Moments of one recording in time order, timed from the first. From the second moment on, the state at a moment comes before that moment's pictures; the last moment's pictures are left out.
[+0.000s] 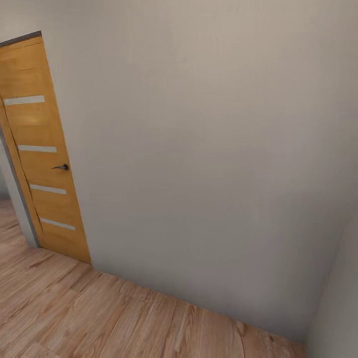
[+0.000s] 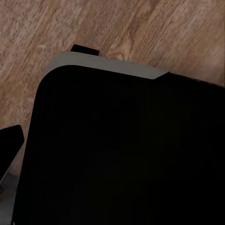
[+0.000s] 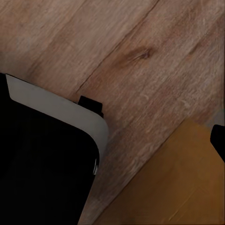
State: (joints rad) left arm 0.00 -0.04 0.11 -0.04 0.15 -0.07 0.01; right arm -0.08 -0.04 0.46 0.03 -0.06 -0.19 -0.04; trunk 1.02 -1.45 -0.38
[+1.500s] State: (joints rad) left arm 0.00 -0.04 0.11 -0.04 0.15 -0.07 0.01; right arm -0.08 -0.02 0.39 0.03 -0.07 -0.18 -0.04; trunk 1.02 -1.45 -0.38
